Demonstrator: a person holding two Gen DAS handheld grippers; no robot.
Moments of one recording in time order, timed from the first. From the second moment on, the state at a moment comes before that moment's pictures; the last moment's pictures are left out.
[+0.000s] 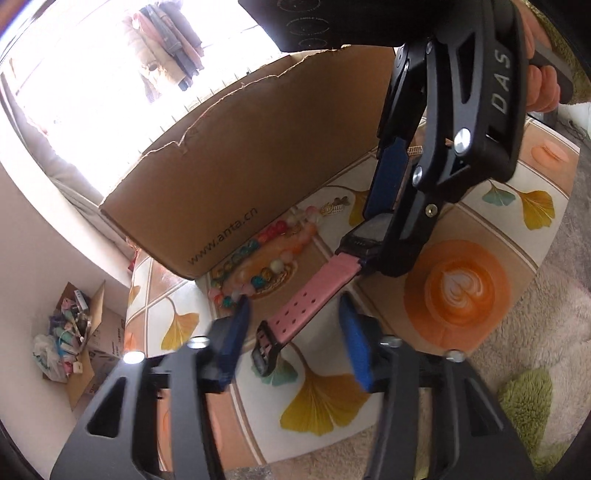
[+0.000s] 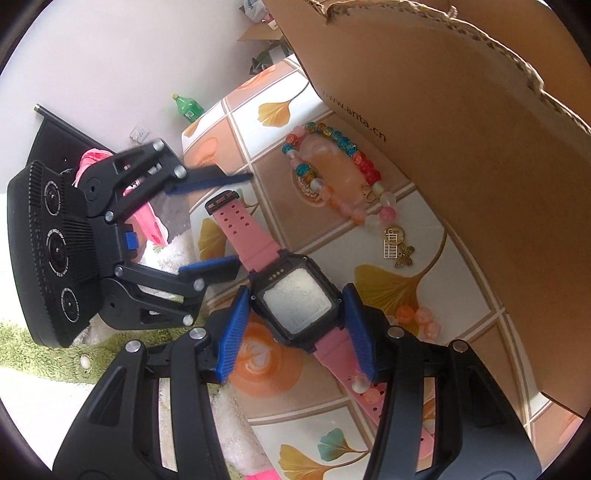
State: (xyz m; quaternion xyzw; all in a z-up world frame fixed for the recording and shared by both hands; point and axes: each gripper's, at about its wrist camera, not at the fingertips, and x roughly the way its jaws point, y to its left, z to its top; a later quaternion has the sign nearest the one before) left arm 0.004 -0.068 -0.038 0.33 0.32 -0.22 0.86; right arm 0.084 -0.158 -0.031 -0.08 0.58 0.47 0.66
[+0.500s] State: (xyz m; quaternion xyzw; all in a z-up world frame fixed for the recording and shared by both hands) left arm 0.052 -0.032 -0.025 0.16 0.45 -0.24 0.85; right arm 0.053 -0.175 -0.021 -0.10 0.54 0.43 0.71
